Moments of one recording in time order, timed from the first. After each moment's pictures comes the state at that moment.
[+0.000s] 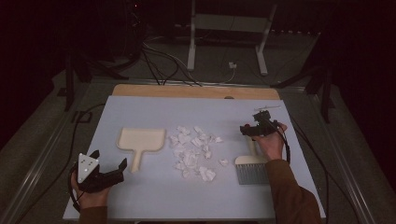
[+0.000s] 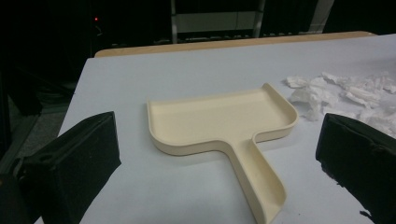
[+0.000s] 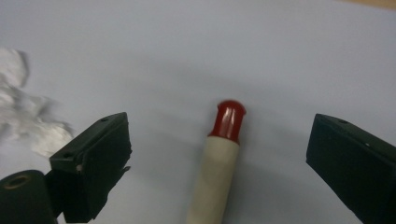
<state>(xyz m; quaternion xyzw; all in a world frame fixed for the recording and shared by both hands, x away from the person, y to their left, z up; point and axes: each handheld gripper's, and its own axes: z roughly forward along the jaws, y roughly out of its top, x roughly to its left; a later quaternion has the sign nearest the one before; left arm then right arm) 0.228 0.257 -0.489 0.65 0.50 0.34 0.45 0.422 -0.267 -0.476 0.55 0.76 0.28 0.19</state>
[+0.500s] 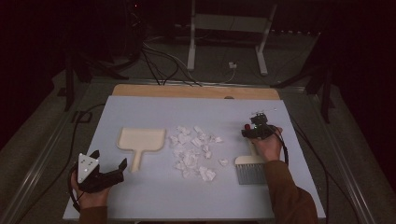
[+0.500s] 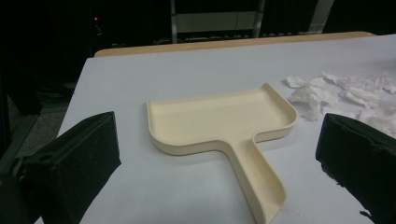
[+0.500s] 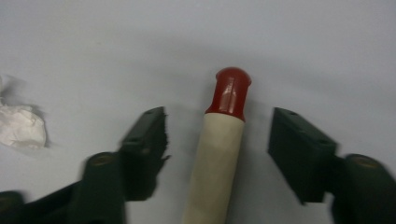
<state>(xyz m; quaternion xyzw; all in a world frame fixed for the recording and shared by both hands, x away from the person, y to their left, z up) 0.228 0.257 -0.489 0.65 0.50 0.34 0.45 0.427 -0.264 -0.496 0.58 0.76 0.24 0.17</state>
